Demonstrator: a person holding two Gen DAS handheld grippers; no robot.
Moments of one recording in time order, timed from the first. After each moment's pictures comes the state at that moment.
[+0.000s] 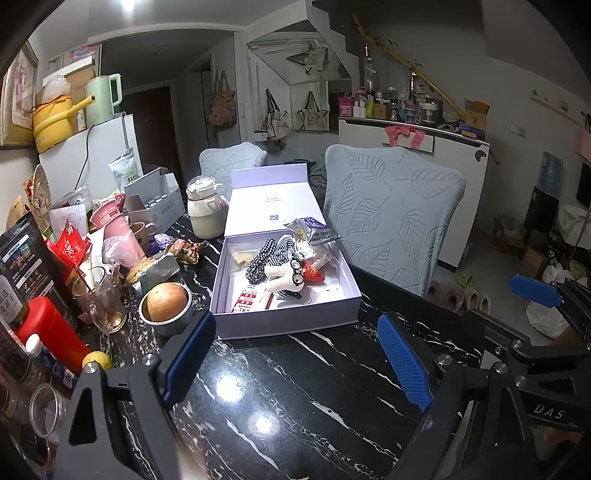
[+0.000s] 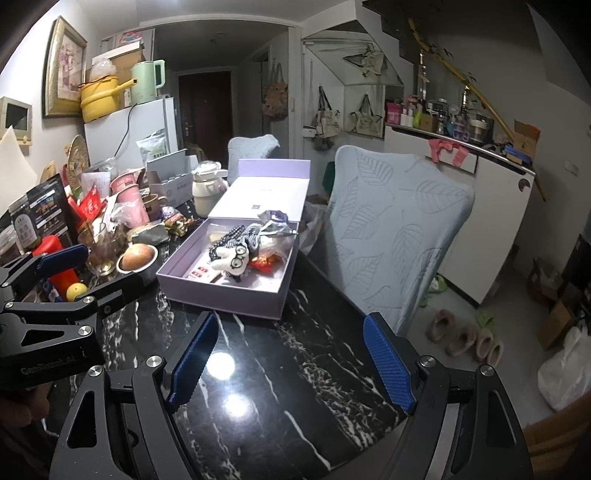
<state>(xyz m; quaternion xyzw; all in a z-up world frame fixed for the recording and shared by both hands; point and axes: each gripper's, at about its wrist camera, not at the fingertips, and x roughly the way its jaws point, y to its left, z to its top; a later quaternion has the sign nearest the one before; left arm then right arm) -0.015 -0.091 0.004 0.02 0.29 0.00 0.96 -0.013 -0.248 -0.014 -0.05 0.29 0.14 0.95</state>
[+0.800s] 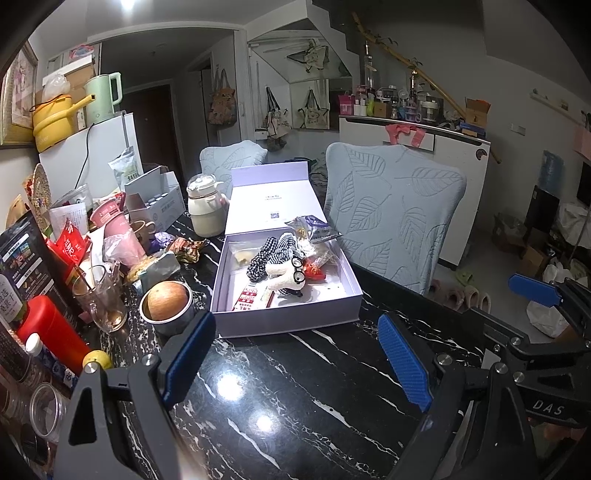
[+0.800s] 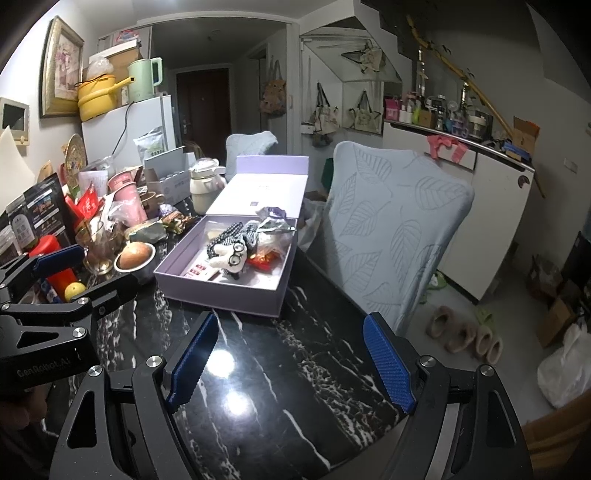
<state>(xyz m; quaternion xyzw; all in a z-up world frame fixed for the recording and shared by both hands) -0.014 -0.088 0.002 0.02 0.29 0.00 0.96 -0.011 -0.250 -0.018 -0.04 0.30 0.13 0.94</state>
